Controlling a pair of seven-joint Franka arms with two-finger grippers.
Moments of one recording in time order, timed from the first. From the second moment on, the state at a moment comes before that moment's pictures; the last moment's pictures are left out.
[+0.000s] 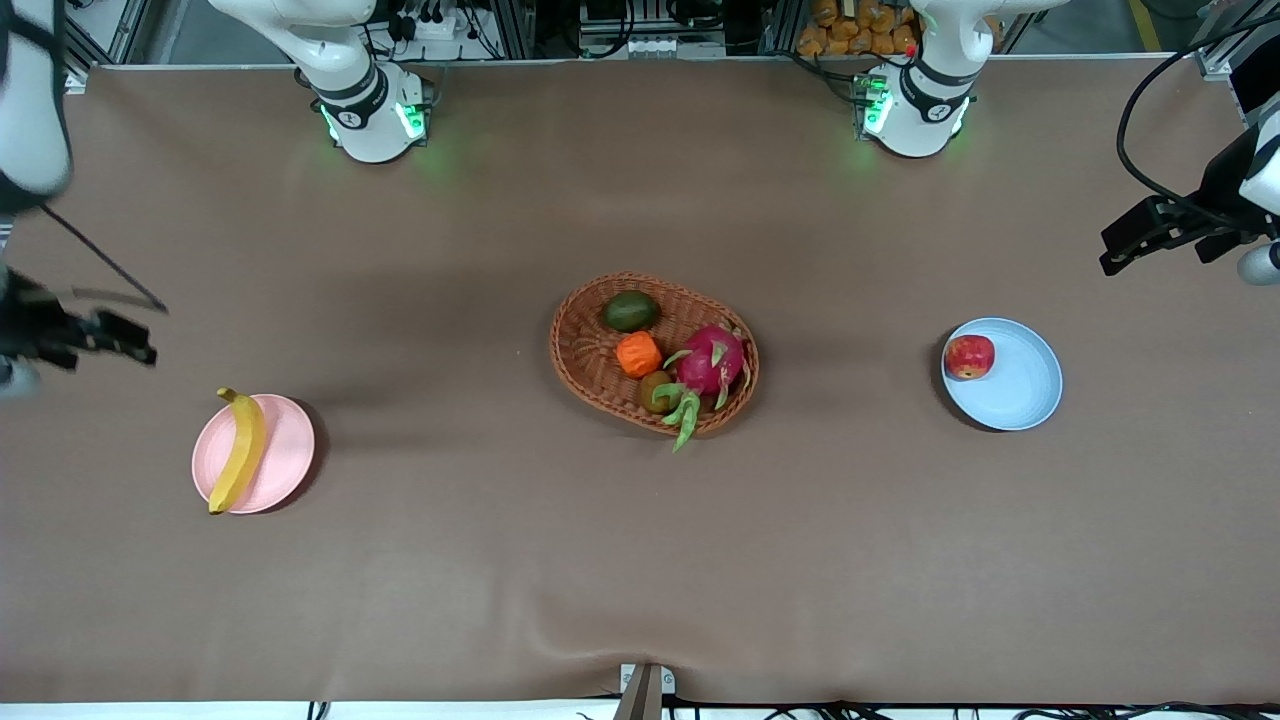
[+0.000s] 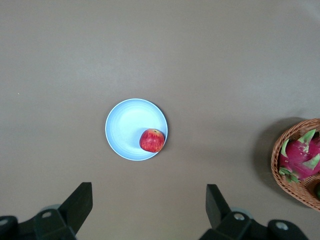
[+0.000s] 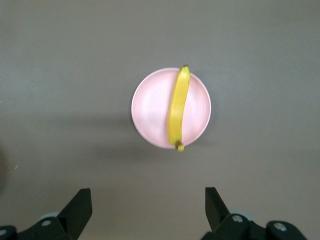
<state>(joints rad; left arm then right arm) 0.04 0.01 -0.13 -1.49 0.05 1.53 -0.20 -0.10 0.05 -0.05 -1.71 0.02 1.78 -0.21</state>
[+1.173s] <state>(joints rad) 0.04 -0.01 -0.14 -1.48 0.05 1.49 -0.20 -0.06 -0.03 -0.04 -1.61 0.02 1.59 -0.09</state>
